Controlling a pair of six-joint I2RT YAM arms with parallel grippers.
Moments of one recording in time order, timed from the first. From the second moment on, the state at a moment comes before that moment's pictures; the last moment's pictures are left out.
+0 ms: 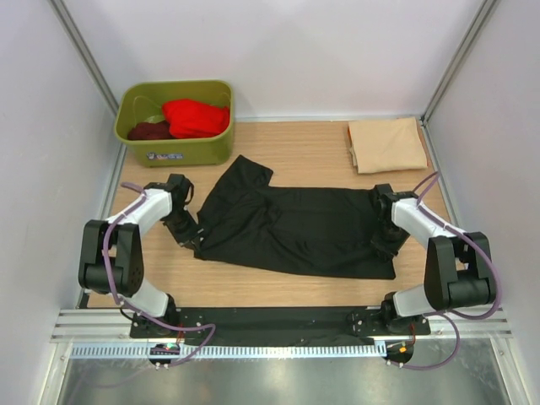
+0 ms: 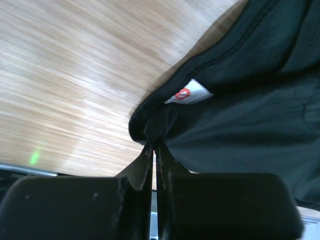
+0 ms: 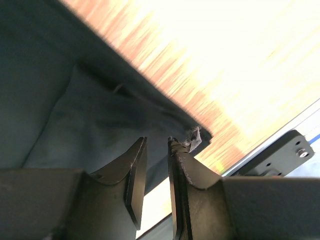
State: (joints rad) left arm -0.12 1.56 0.93 -0.92 0.07 -0.75; right arm 0.10 1.43 0.80 -0.98 0.34 0.88
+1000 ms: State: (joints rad) left arm -0.14 1.57 1.11 -1.00 0.14 -0.59; right arm 0.09 1.40 0.91 -1.00 0.33 0.87
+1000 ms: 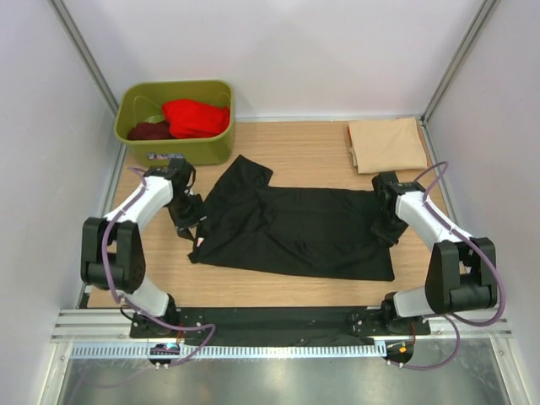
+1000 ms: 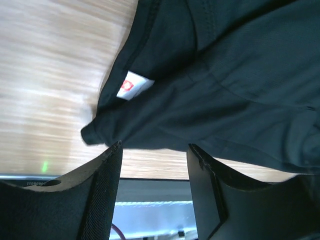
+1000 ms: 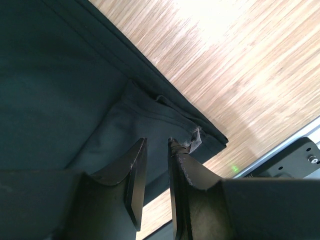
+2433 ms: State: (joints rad) left arm -0.16 1.52 1.04 -1.07 0.08 -0.66; right arm -0.03 1.35 0.86 -0.95 0.30 0.84
